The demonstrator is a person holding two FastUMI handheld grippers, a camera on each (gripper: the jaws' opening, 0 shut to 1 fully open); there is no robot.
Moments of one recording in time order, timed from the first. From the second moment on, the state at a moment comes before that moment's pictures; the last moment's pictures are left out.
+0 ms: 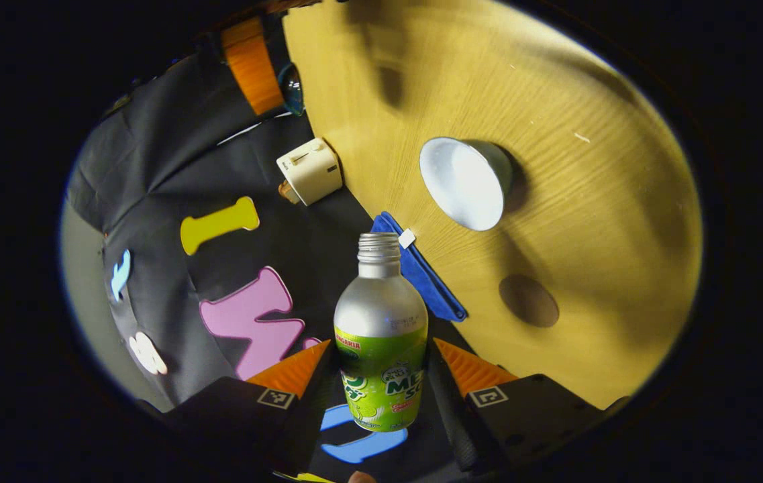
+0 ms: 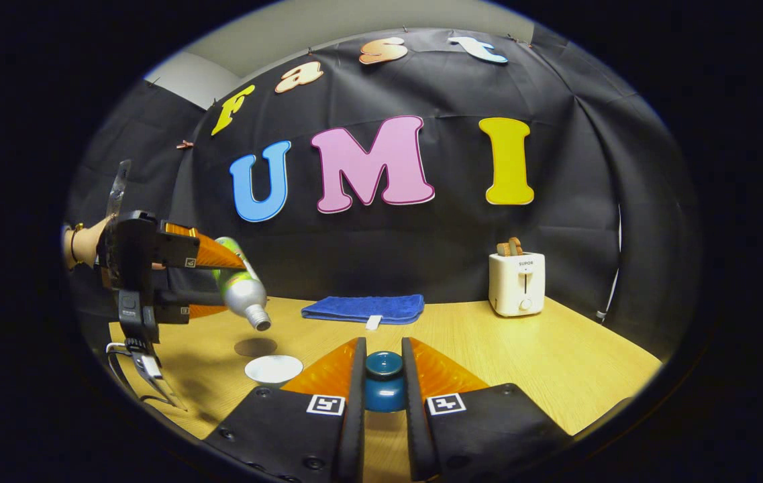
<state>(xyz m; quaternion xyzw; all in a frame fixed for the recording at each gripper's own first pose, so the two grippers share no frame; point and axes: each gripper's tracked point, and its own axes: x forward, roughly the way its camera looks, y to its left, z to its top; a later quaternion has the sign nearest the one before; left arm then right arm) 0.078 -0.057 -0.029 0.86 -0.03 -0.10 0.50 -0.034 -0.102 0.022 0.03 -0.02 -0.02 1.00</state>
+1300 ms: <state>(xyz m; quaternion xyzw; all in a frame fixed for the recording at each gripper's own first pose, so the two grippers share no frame) 0.046 -0.016 0.006 0.03 -0.06 -0.07 0.99 -0.030 -0.078 0.014 0.03 -0.01 0.01 1.00</state>
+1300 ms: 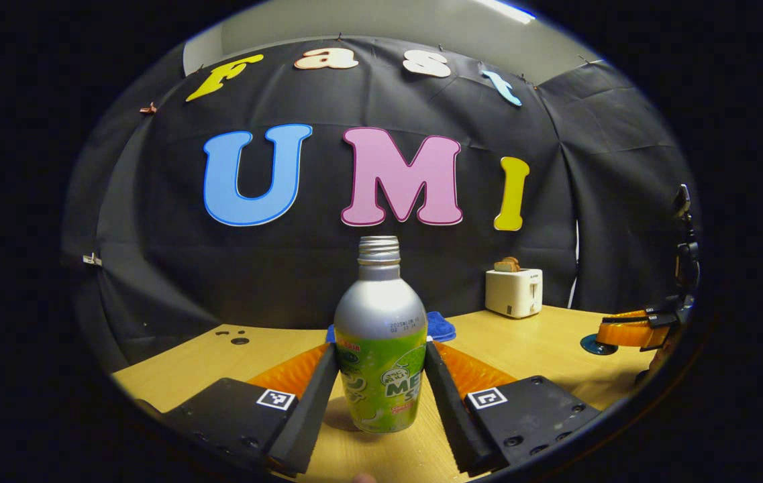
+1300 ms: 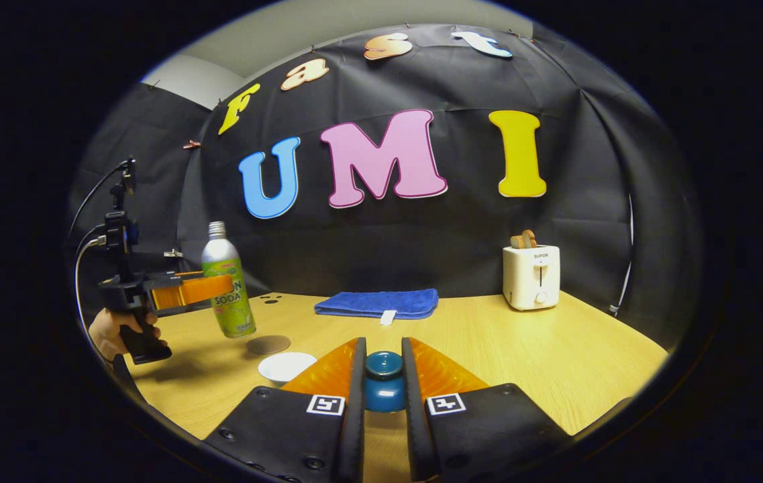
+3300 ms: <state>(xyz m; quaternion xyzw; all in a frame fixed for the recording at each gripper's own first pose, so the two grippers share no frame) 0.087 0.029 -0.070 -0.02 0.02 -0.05 1.00 -0.009 -0.008 0.028 0.05 -0.01 0.07 1.00</state>
